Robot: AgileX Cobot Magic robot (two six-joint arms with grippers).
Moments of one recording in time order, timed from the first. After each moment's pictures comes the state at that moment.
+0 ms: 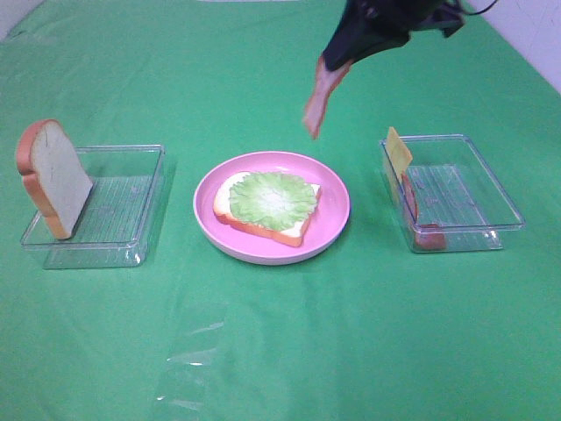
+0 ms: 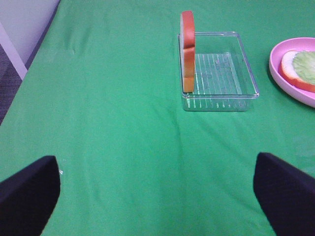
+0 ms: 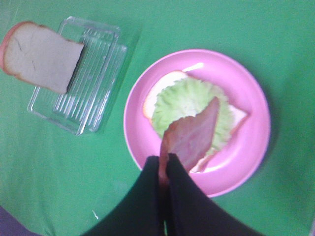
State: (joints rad) left arm -0.01 0.00 -0.52 0.01 1.08 -0.05; right arm 0.36 1.77 -1.55 0.44 0.90 -0.17
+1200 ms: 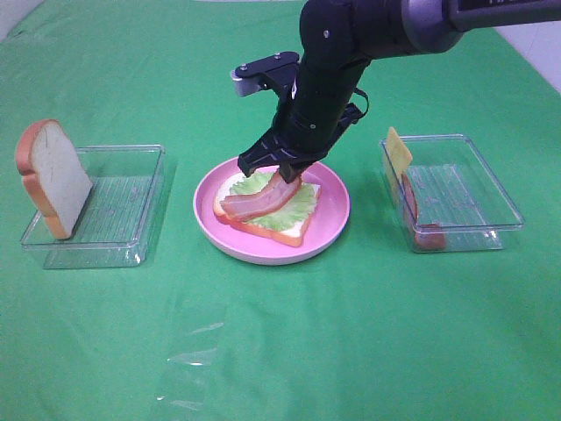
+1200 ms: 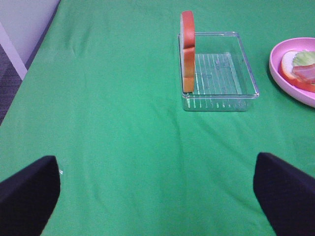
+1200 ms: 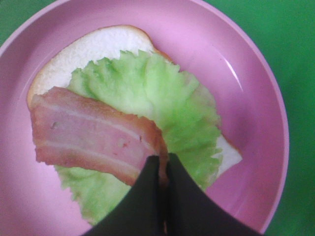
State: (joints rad) left arm -0.01 0.00 -0.52 0.01 1.08 -0.05; right arm 0.57 2.17 -1.63 -0.06 0.69 -0.05
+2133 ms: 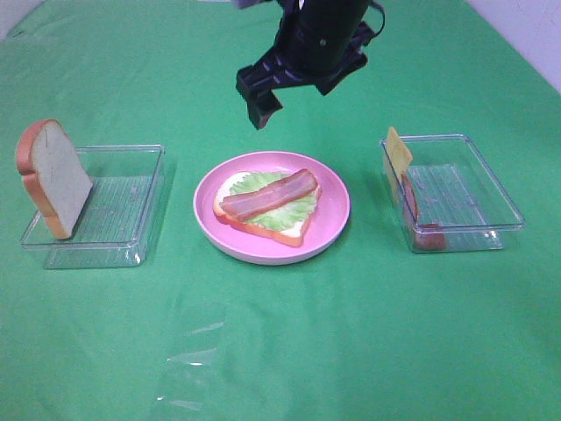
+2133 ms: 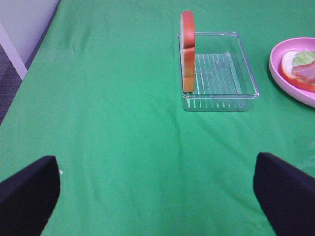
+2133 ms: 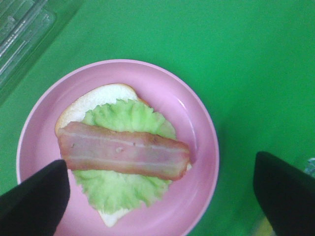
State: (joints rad) left arm -0.01 0.00 -0.52 0.01 1.08 -0.05; right arm 0.57 2.06 -1.79 -0.09 0.86 -0.07
